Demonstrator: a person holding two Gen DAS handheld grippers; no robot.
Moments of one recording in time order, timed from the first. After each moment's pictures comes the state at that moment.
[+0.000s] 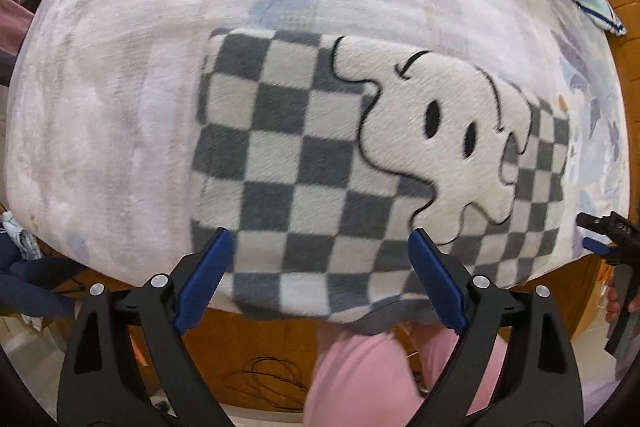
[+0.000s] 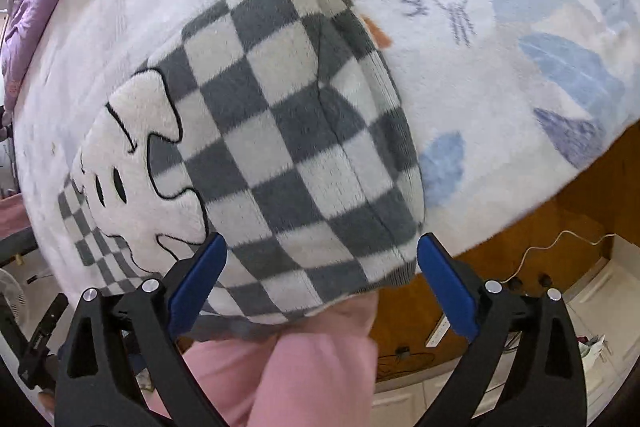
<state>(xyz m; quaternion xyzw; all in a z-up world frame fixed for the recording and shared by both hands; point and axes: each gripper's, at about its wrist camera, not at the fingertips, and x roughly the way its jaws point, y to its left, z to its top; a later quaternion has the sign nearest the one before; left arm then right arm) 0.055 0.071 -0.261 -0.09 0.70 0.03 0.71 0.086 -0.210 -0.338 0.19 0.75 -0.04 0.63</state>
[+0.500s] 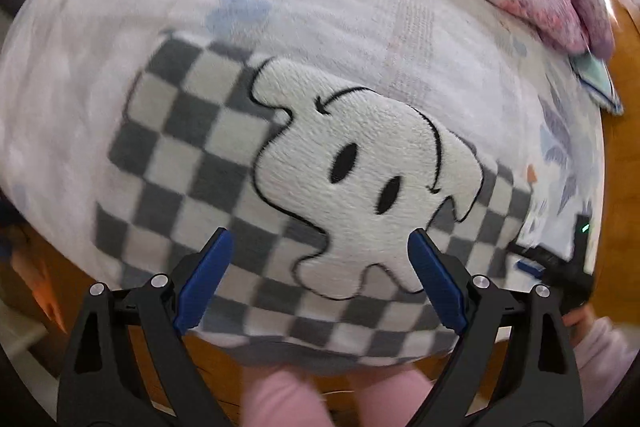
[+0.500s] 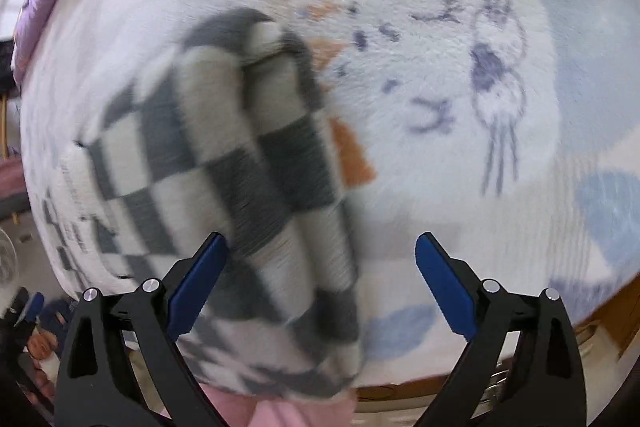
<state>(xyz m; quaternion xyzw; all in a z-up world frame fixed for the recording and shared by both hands) 0.079 0.000 -0.271 -0.20 0.65 0.09 0.73 0.163 -0.270 -0.442 0.15 0.76 0.06 0.63</state>
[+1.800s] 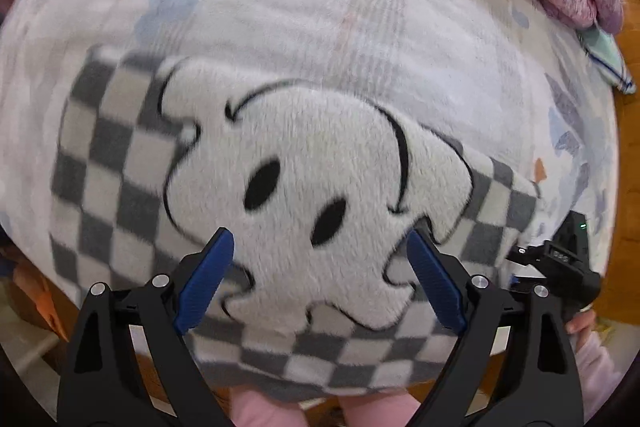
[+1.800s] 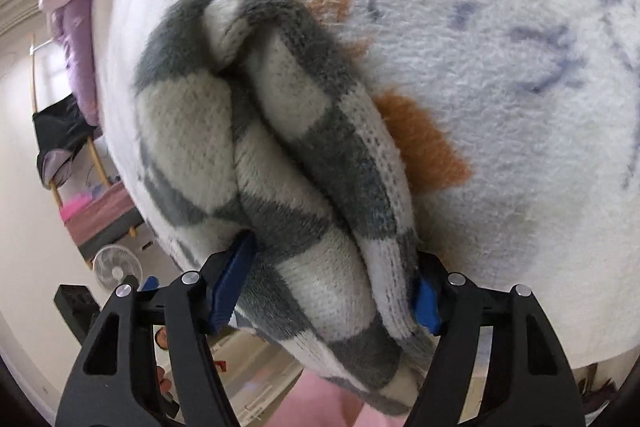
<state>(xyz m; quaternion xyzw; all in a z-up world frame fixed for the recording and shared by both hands) 0.145 -0.062 -0.312 -0.15 0.68 0.07 0.72 0.173 -0.269 -0.500 0.38 0.77 0.13 0.50</state>
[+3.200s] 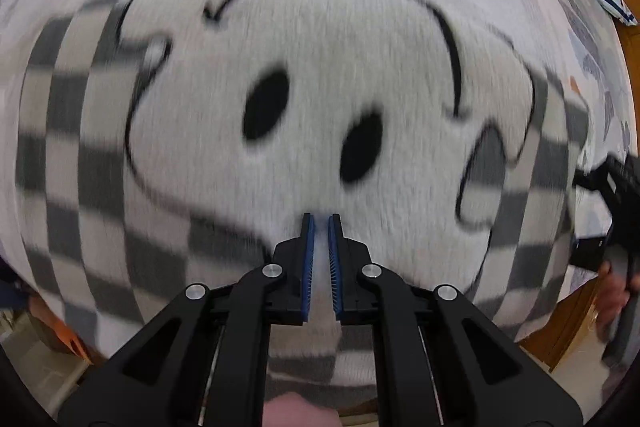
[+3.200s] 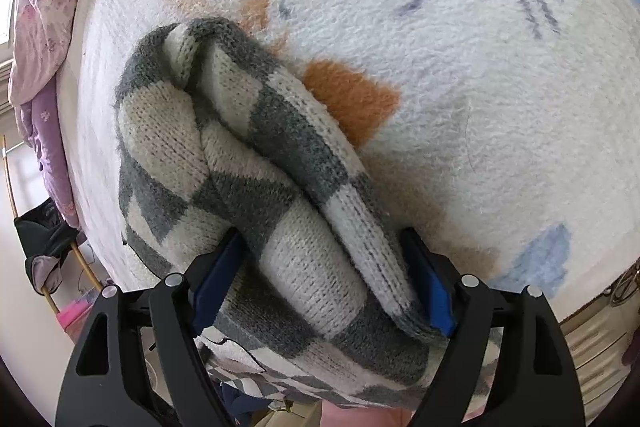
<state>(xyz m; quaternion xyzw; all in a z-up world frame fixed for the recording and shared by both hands) 0.082 -0.065 -0.388 -0.11 0.72 0.03 0.69 0.115 -0.269 -0.473 0.44 0.71 -0.04 0.55</state>
